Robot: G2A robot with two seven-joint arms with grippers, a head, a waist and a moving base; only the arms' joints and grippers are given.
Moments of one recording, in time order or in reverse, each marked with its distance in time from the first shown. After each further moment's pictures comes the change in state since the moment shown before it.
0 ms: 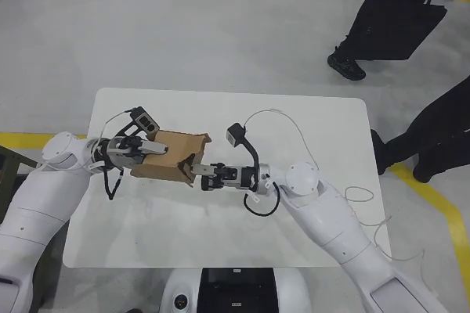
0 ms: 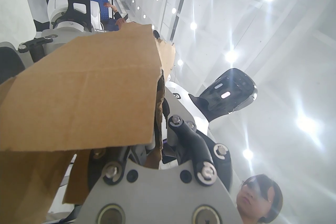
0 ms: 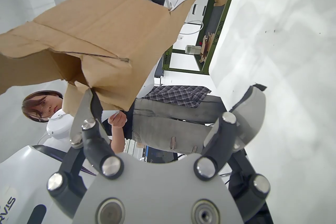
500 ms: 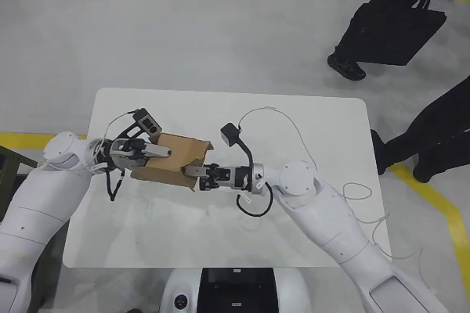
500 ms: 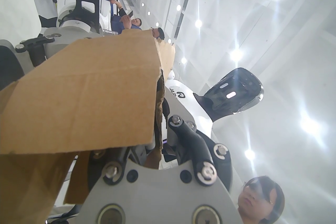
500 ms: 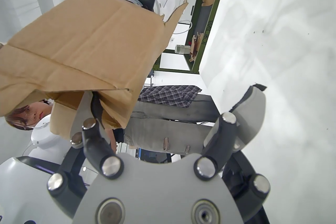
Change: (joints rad) left arm -0.012 0.010 0.030 -0.001 0.010 -0.013 0.000; right arm 0.013 -0.005 -0.023 -0.036 -0.084 0.068 -0.048
